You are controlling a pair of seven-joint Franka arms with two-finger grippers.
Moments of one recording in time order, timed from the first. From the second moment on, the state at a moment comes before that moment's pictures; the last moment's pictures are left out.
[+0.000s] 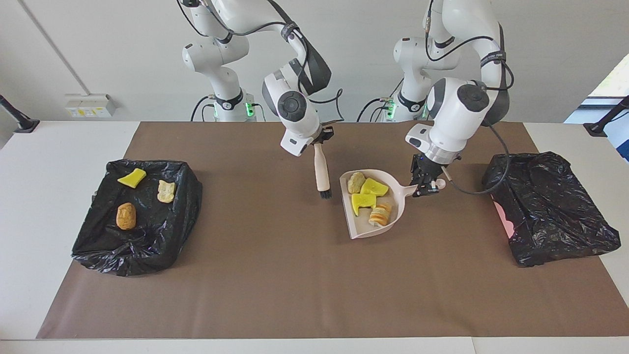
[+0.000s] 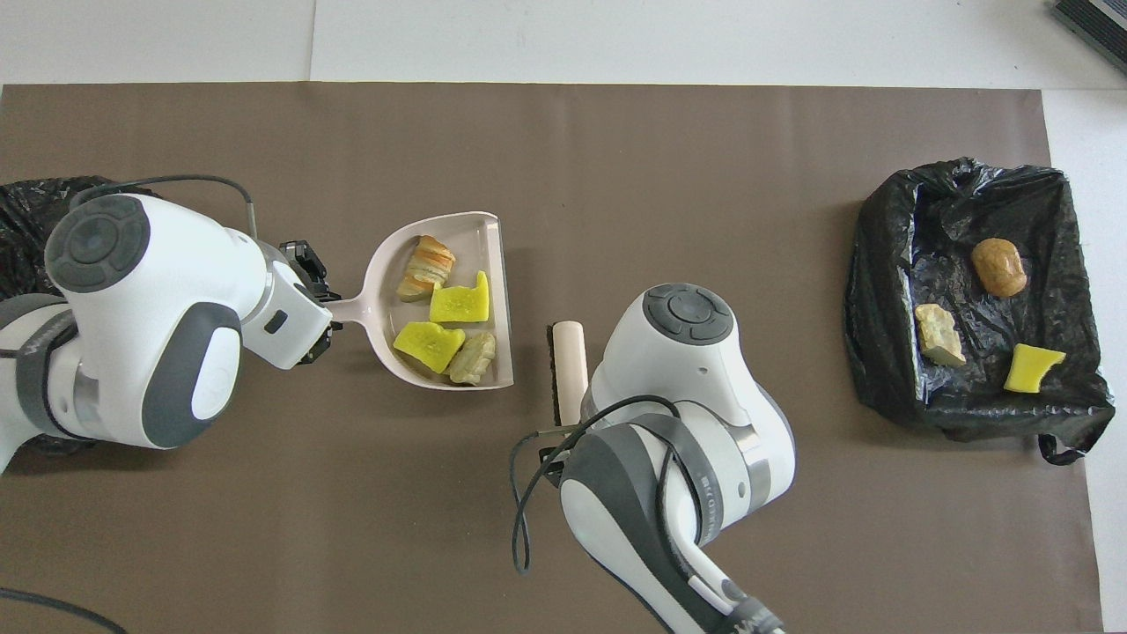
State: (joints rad) left arm -0.19 0.06 -0.04 -2.00 -0.09 2.10 1.31; right arm 0.49 0.14 0.05 -1.91 0.43 1.72 0.31
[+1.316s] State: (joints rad) left arm 0.64 0.04 -0.03 -1.71 -0.10 1.84 1.69; right arm 0.72 0.02 0.07 -2.32 0.37 1.99 0.54
